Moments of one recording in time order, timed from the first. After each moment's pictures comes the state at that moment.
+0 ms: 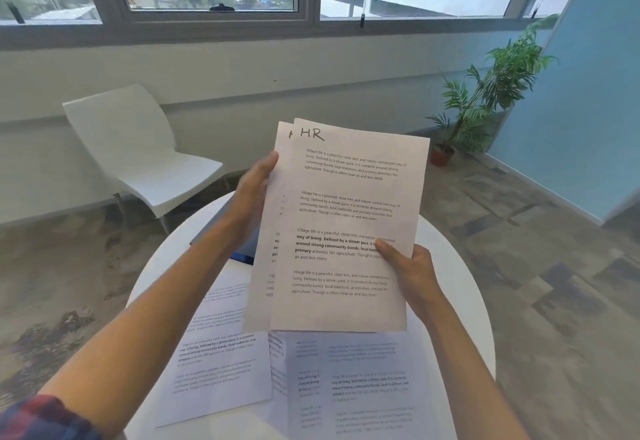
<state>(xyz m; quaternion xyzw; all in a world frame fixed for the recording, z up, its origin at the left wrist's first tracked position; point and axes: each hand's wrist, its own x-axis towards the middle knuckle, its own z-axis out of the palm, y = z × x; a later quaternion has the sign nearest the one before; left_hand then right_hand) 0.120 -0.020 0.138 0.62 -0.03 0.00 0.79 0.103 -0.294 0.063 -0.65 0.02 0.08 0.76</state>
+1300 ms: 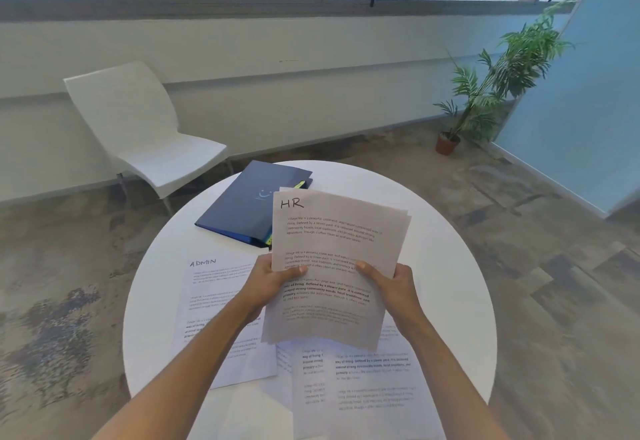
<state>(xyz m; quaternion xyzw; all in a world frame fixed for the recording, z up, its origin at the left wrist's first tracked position) 0.046 -0.035 -0.002 0.69 0.11 -0.09 0.70 0.071 -0.270 0.011 -0.69 0.03 0.11 0.71</state>
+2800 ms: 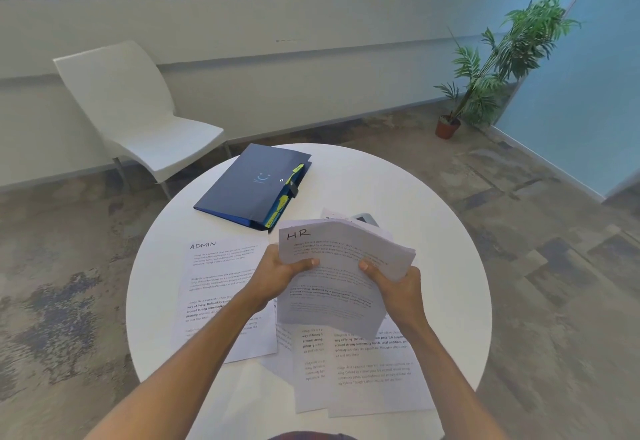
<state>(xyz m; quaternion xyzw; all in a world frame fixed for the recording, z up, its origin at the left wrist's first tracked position) 0.037 -0.053 -0.004 0.72 0.11 -0.08 0.68 0.042 -0.277 -0.005 -0.70 0.03 0.03 0.71</state>
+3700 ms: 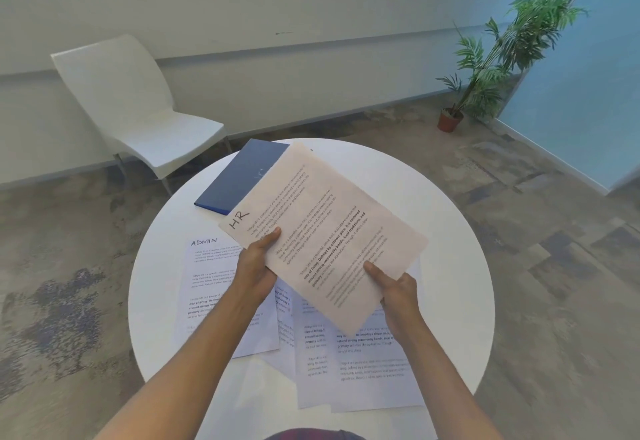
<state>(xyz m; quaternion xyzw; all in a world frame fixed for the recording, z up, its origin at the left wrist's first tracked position) 0.053 -0.031 -0.028 0.34 0.23 0.01 0.91 0.046 -0.272 -0.035 -0.59 0.17 0.09 0.79</state>
